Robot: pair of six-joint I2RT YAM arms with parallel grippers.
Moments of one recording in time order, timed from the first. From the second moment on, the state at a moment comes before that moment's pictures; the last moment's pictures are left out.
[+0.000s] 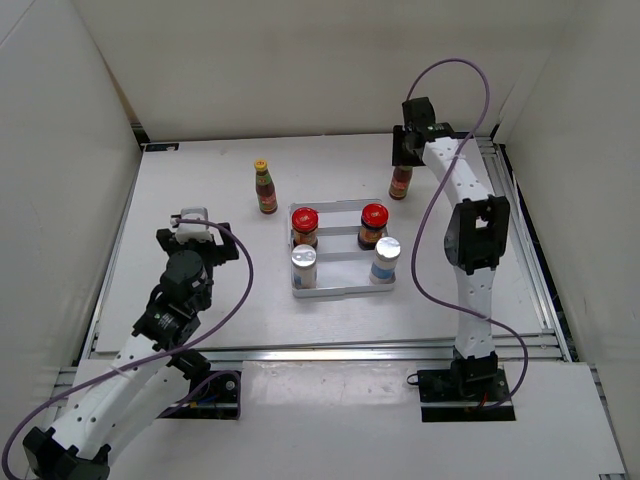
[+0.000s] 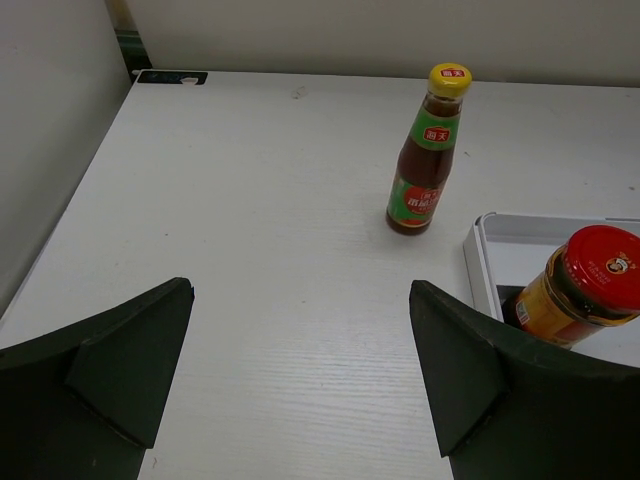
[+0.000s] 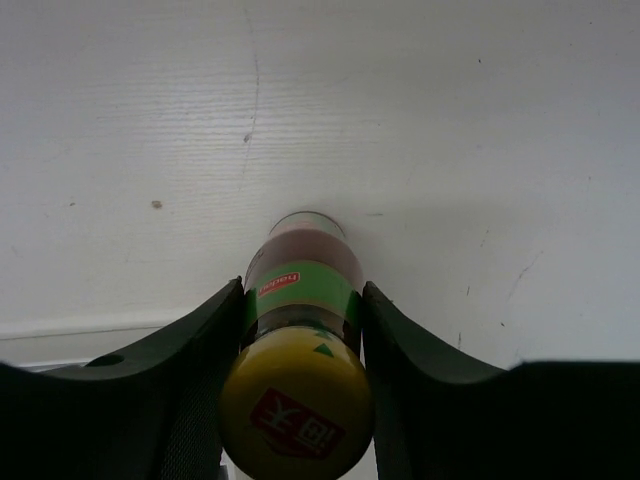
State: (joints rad) left arm -0.54 0.59 0.56 -0.05 -0.65 -0.05; right arm 0.24 2.27 2.18 -0.77 0.16 0.15
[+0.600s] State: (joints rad) left arm -0.54 0.62 0.55 -0.05 -0.65 -0.05; right arm 0.26 2.10 2.10 -0.82 0.14 0.13
